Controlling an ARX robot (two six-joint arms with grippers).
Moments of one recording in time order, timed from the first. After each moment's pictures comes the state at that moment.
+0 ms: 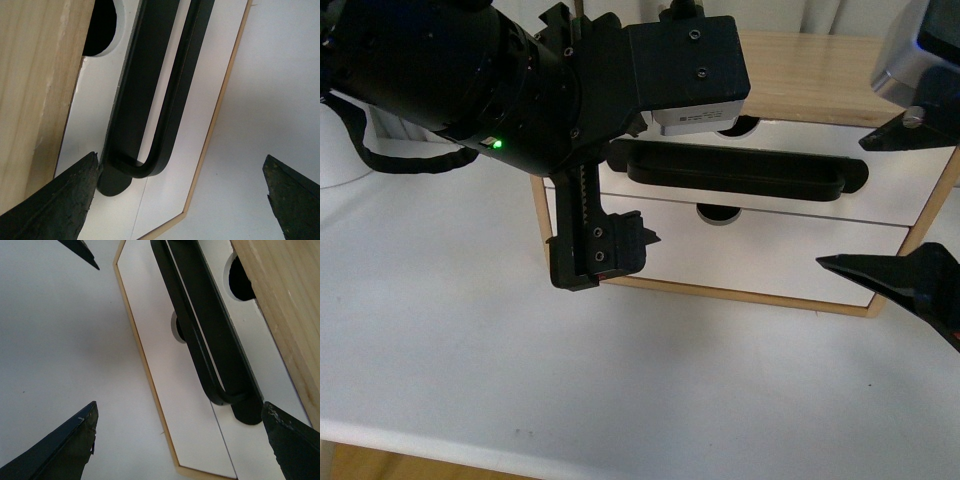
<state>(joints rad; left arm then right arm) -0.44 1.77 1.09 0.02 0.22 1.12 0.20 1.43 0.70 0.13 -0.43 -0.93</state>
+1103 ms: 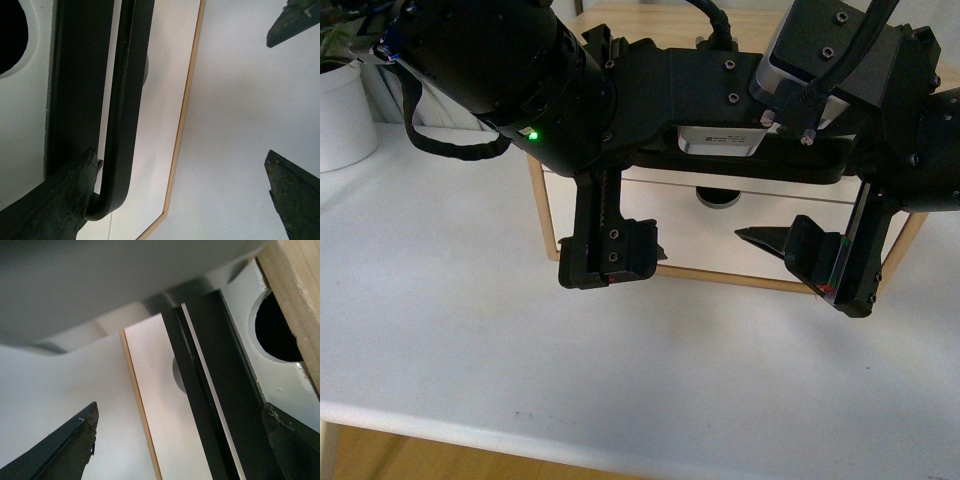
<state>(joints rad) -0.46 1.86 1.23 -0.21 0.22 1.18 0.28 1.66 0.80 0.30 -0.40 -0.89</state>
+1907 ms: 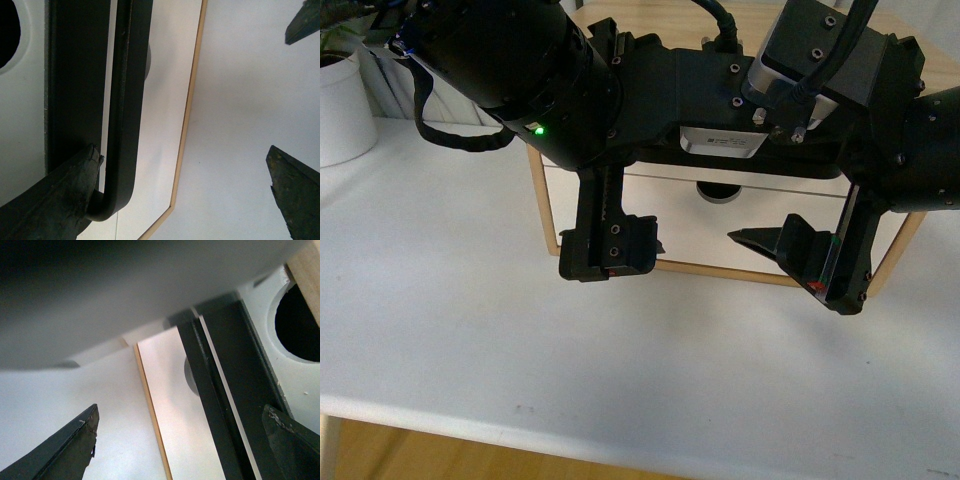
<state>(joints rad) -0.46 1.88 1.25 -0.20 0.20 1.20 0.26 1.70 0.83 0.24 -0.41 -0.90</state>
